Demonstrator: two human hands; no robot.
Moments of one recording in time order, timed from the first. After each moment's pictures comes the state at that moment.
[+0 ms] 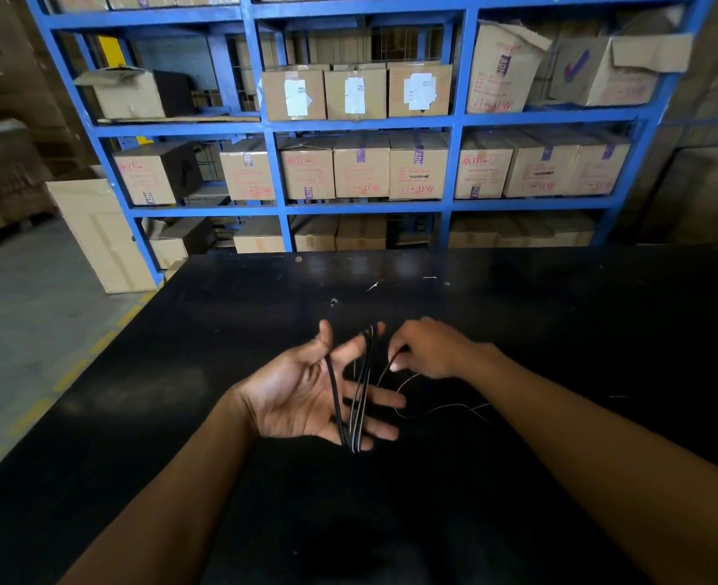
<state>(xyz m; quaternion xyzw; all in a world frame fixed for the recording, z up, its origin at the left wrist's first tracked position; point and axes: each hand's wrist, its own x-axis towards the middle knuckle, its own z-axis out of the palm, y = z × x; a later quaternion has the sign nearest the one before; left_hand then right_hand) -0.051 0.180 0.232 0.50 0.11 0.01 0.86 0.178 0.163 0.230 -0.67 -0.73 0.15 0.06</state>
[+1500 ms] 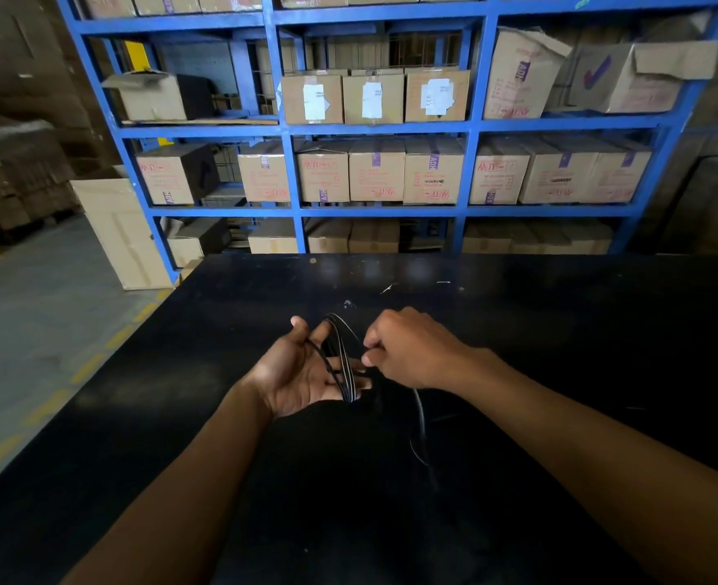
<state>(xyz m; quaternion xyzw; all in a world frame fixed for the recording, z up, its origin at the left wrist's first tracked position) -0.063 0.223 0.203 0.33 0.30 0.25 0.86 0.108 0.134 0.278 -0.65 -0.74 0.13 0.12</state>
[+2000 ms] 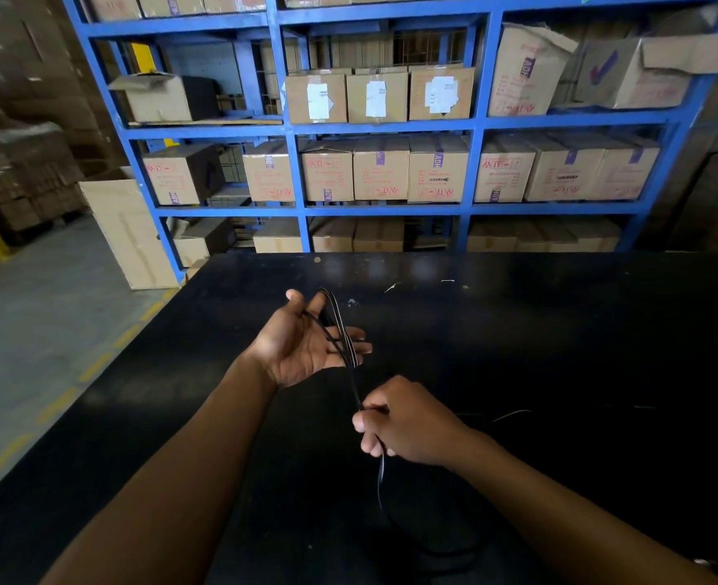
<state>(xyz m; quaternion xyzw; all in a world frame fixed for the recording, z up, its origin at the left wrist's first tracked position) -0.052 0.232 0.234 0.34 0.30 0.30 0.84 0.096 0.090 0.215 -0.63 -0.64 0.38 0.24</state>
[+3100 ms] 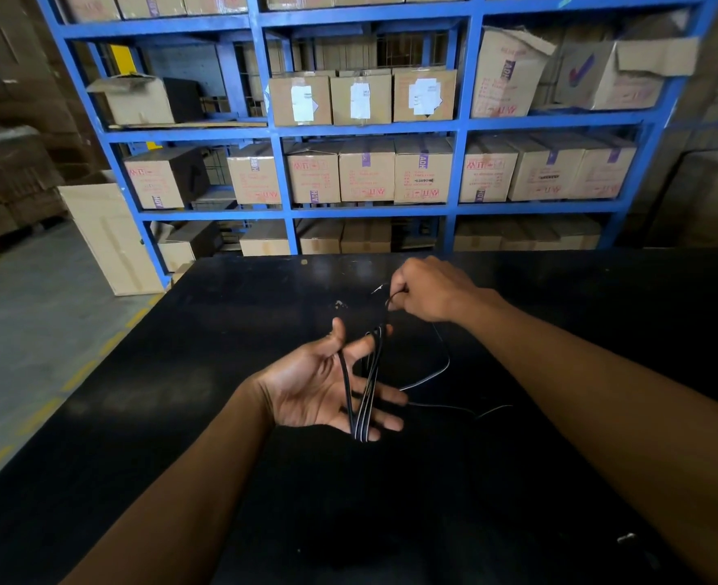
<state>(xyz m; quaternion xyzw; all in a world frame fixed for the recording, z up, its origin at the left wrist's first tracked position) -0.042 0.188 0.227 0.47 0.16 0.02 0.87 0.171 0.178 0.295 -0.71 -0.69 0.05 0.14</state>
